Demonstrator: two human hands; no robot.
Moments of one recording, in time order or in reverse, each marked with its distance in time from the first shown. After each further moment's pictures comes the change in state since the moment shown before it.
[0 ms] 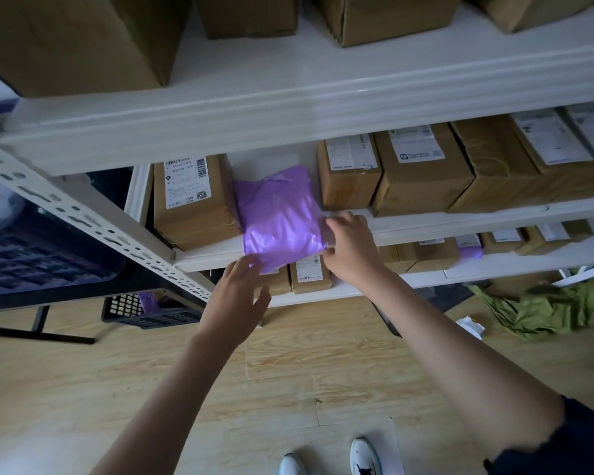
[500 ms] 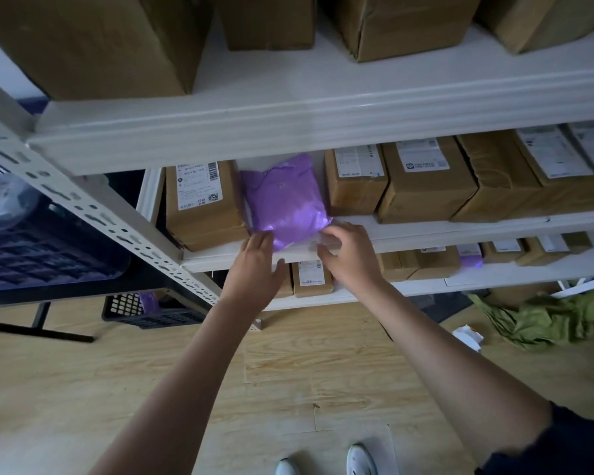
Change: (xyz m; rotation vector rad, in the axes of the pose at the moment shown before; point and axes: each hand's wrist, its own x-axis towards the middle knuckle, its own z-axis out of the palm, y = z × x) left_hand 0.047 0.016 -0.004 -0.005 0.006 -0.060; right_hand -0.001 -0.004 0.016 0.256 0.188 -0.003
